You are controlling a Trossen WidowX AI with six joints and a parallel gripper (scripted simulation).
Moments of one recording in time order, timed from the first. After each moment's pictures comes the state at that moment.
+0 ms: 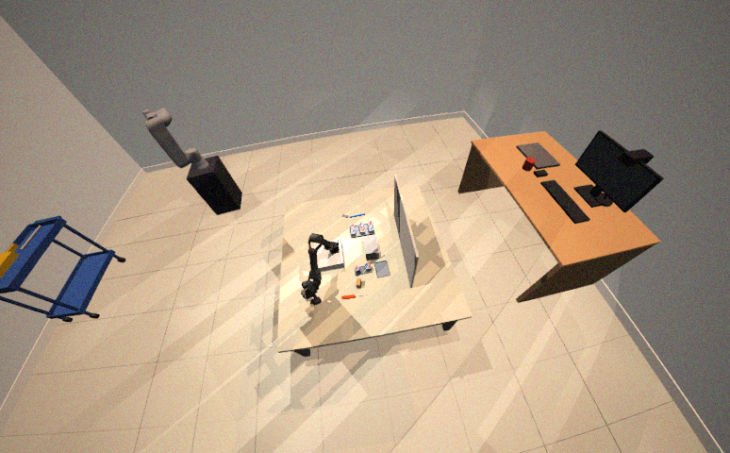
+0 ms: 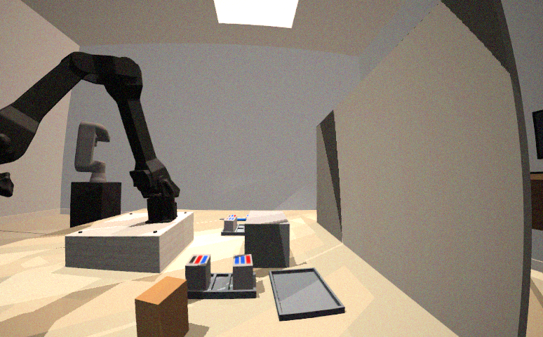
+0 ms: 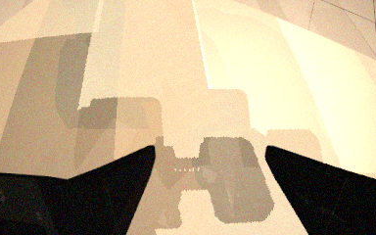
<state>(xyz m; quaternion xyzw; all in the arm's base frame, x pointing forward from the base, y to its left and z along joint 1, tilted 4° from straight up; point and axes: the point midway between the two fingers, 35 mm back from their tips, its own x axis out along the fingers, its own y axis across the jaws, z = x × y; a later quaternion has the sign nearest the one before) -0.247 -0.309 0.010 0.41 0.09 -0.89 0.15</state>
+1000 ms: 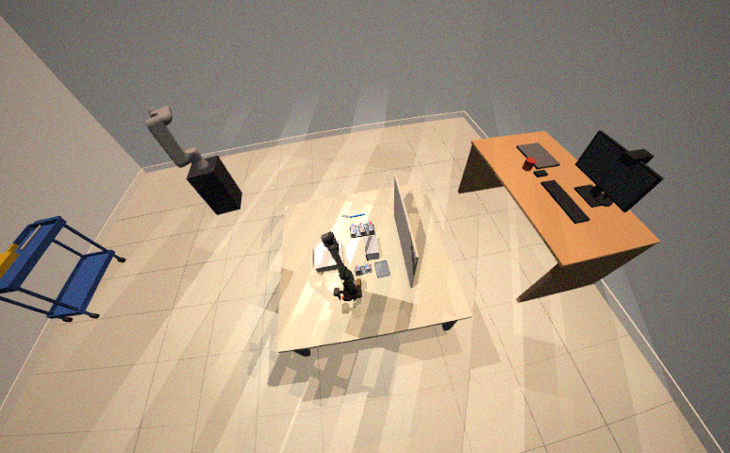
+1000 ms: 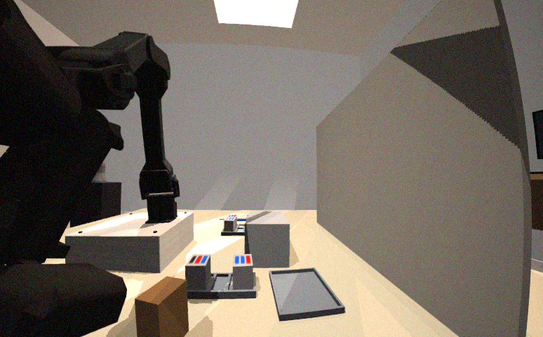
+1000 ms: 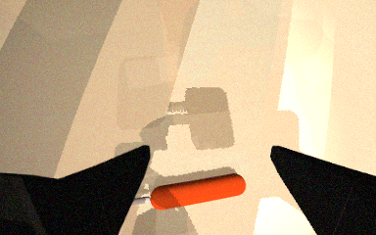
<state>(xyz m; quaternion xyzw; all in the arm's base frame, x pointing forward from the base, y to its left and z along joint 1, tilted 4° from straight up) 0.018 -0.404 0.038 0.37 0.37 -0.72 0.46</state>
